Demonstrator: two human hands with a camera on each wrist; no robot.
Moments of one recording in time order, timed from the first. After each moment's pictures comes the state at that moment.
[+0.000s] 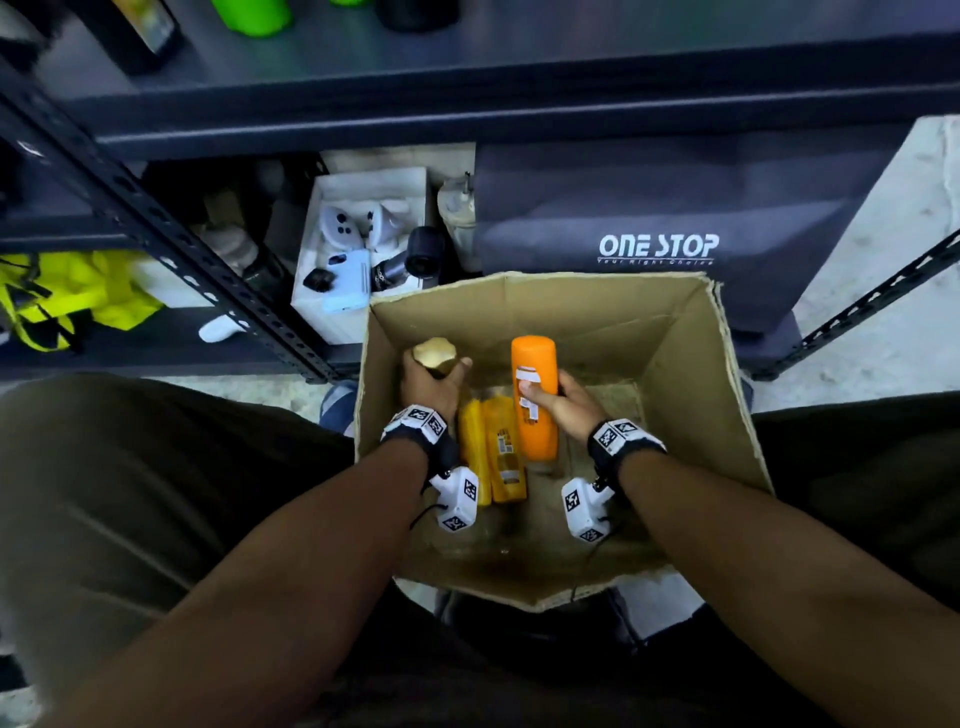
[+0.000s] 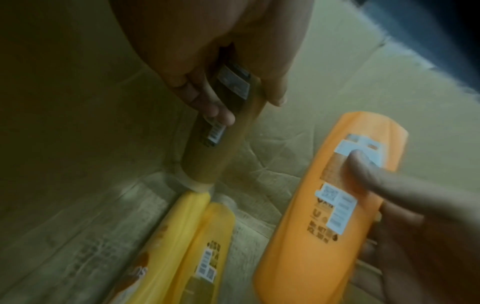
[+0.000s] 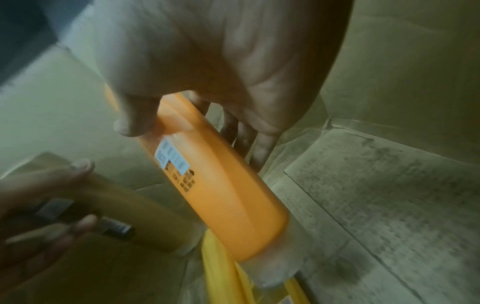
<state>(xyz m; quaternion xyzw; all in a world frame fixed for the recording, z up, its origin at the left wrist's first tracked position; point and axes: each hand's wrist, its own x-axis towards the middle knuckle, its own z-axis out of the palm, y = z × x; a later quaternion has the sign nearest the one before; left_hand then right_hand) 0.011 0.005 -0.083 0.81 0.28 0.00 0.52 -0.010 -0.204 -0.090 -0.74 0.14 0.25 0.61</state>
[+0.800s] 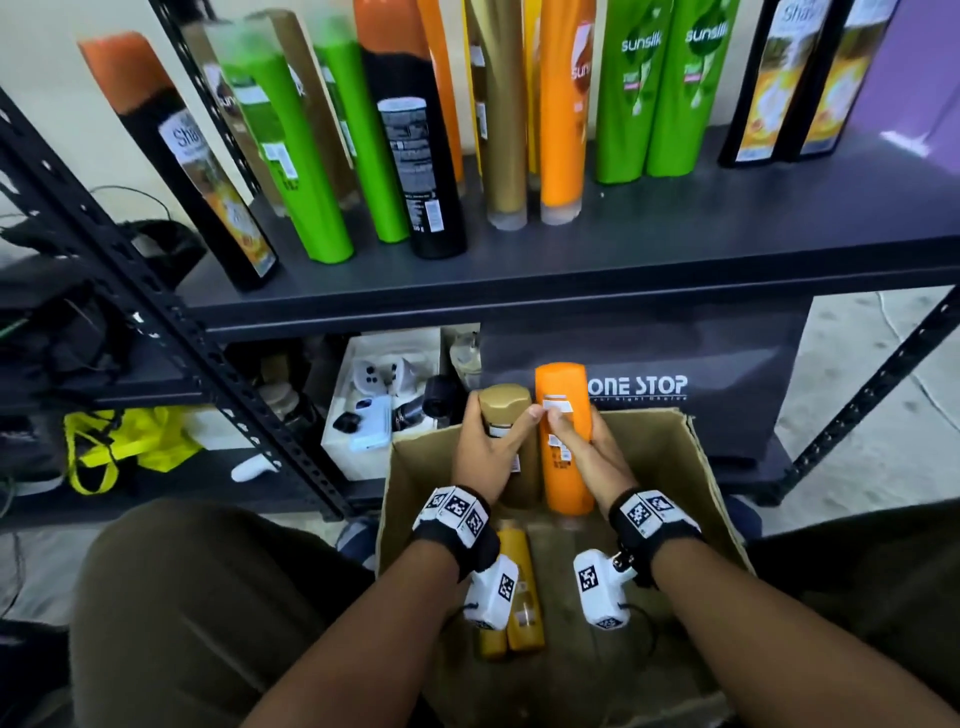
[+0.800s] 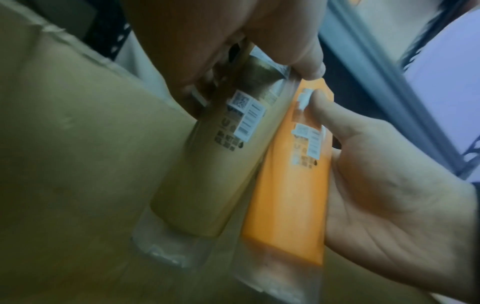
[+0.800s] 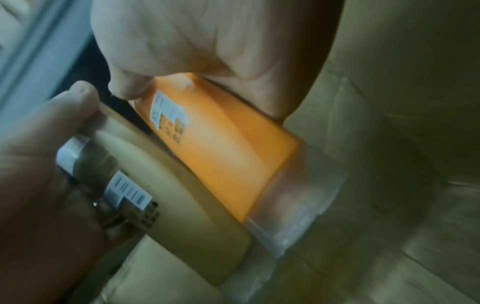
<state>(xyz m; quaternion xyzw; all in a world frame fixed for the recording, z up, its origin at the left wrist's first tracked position) 0.026 -0.054 0.049 0.76 -0.02 0.07 0.64 0.010 -0.214 0.043 -0.71 0.06 0.07 0.70</state>
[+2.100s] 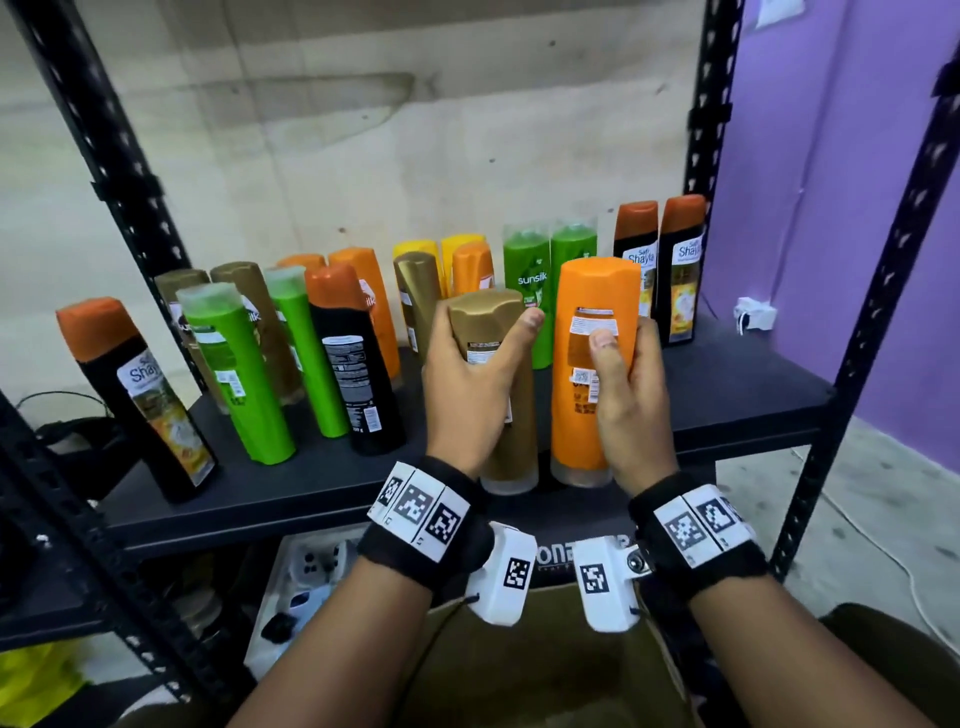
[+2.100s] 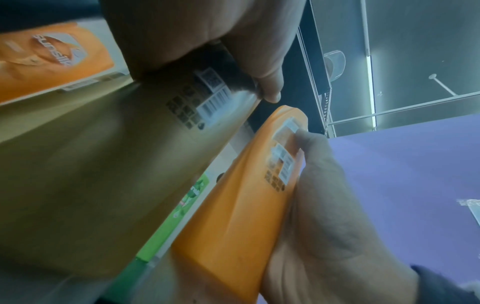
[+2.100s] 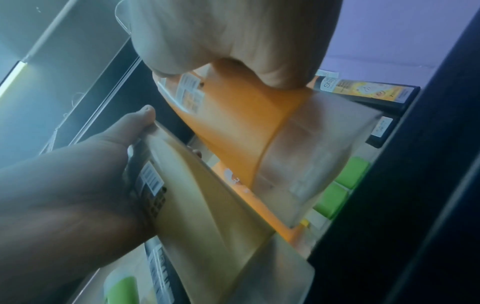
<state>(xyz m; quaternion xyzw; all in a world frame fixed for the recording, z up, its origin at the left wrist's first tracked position) 0.082 -0.137 0.330 0.64 -0.21 0.26 0.69 0.055 -0.278 0.297 -0.65 -0.09 -0.37 0.66</state>
